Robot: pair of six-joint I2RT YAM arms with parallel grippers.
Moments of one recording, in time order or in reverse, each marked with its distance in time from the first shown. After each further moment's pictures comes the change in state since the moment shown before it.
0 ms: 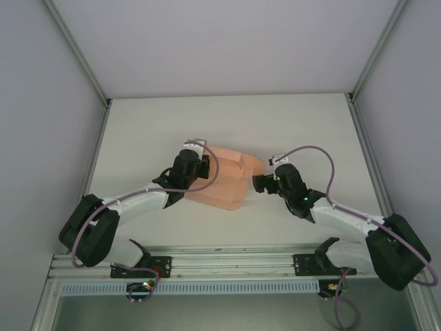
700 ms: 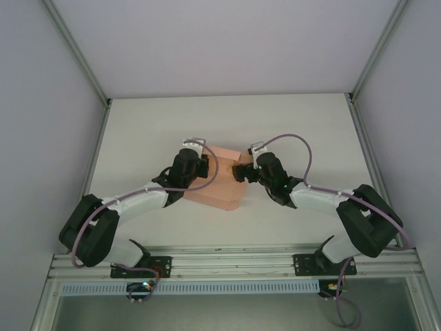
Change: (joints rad) left arm 0.006 0.000 0.009 -0.022 -0.013 -0.002; right arm 0.067 0.262 0.175 0.177 -0.058 -0.014
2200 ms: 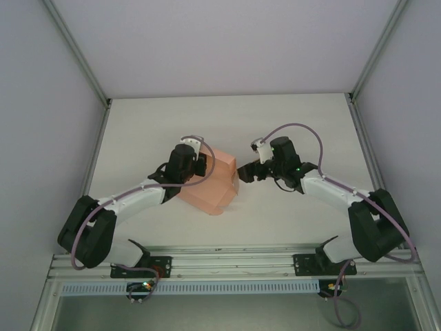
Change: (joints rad) left arm 0.053 -0.013 0.036 -0.090 0.107 -0.003; right arm -0.180 -0.027 0.145 -0.347 -0.571 -0.091
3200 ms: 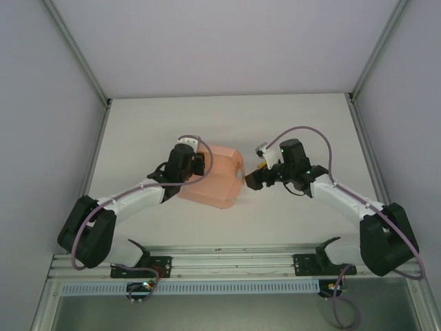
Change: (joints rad) left arm 0.013 0.000 0.005 -0.015 -0.021 -0.050; right arm -0.054 -0.110 -0.040 -0.115 -0.130 -0.164
